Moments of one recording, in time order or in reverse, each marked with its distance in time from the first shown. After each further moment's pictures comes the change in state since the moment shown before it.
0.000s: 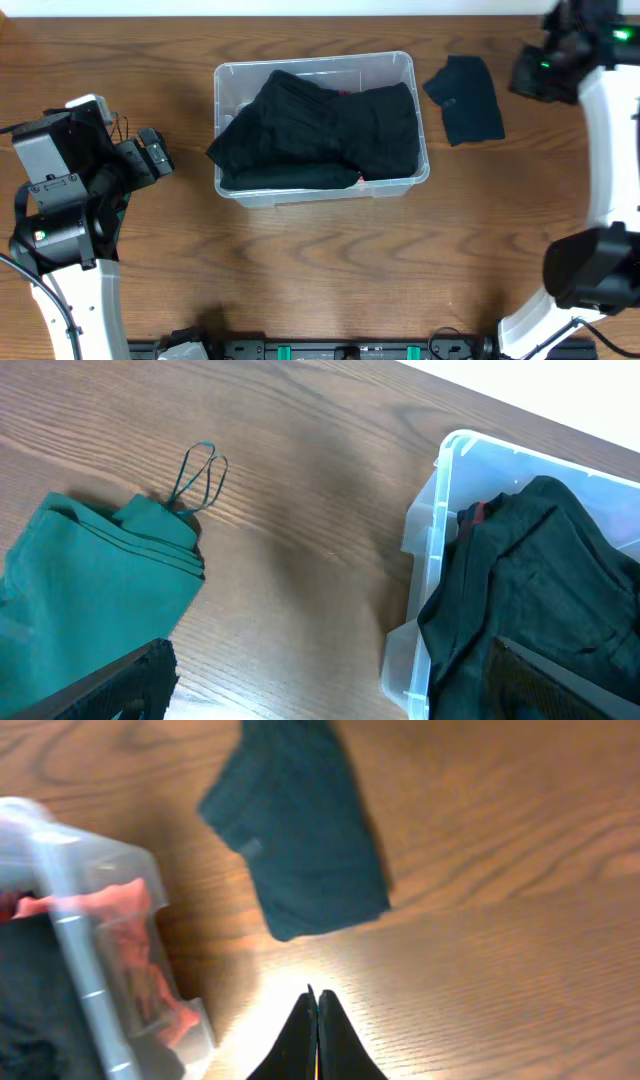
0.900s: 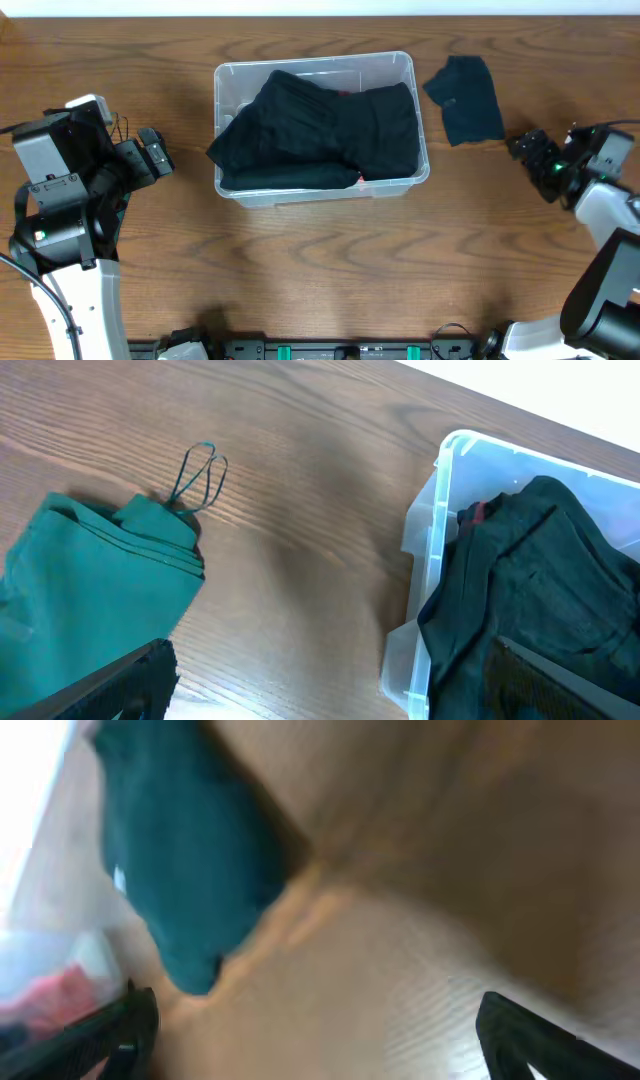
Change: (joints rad) left arm 0.000 0.000 0.000 0.000 0.000 0.000; right arm -0.278 -0.204 -1.102 1.130 -0.360 0.333
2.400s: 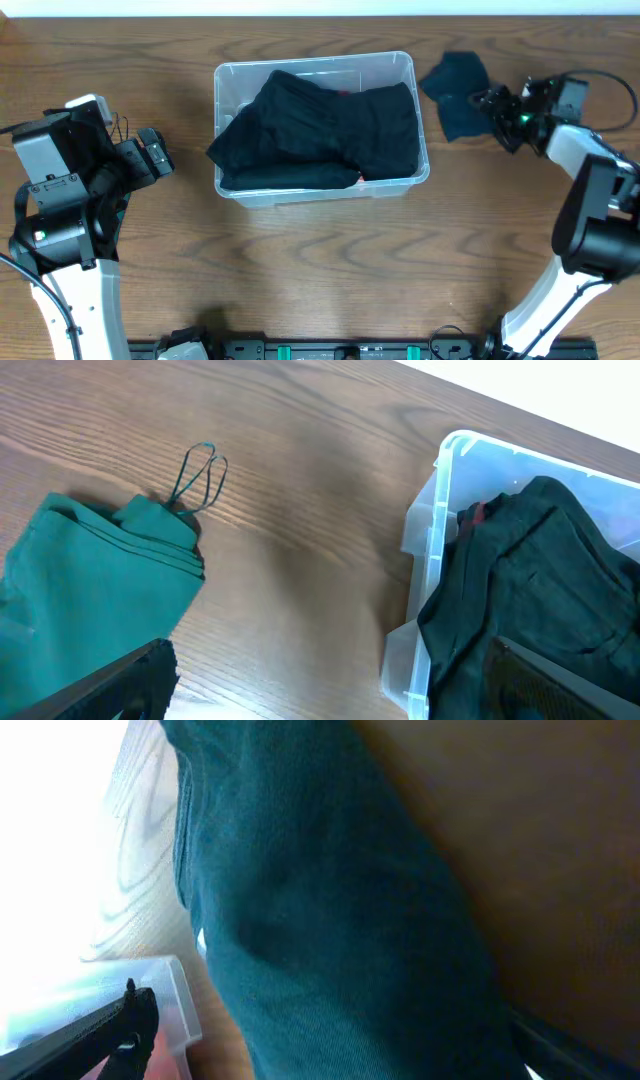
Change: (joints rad) left arm 0.000 0.000 0.000 0.000 0.000 0.000; right arm 0.186 0.419 0.454 -0.062 -0.102 0.059
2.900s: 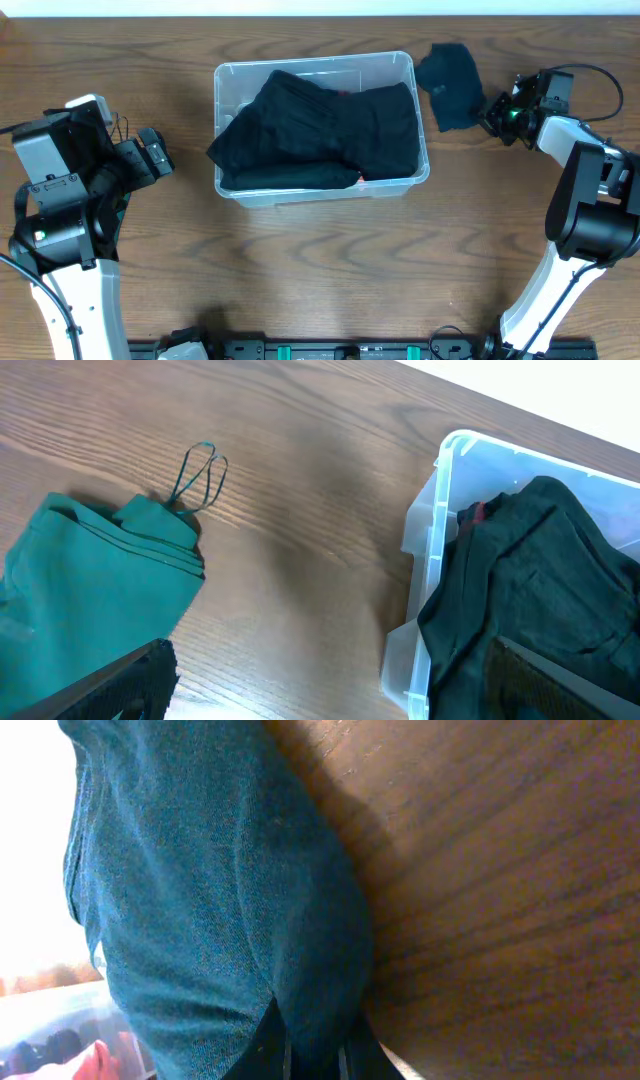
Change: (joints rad) left arm 0.000 0.000 0.000 0.000 0.000 0.000; right arm 0.016 0.080 0.061 -0.029 0.033 -0.023
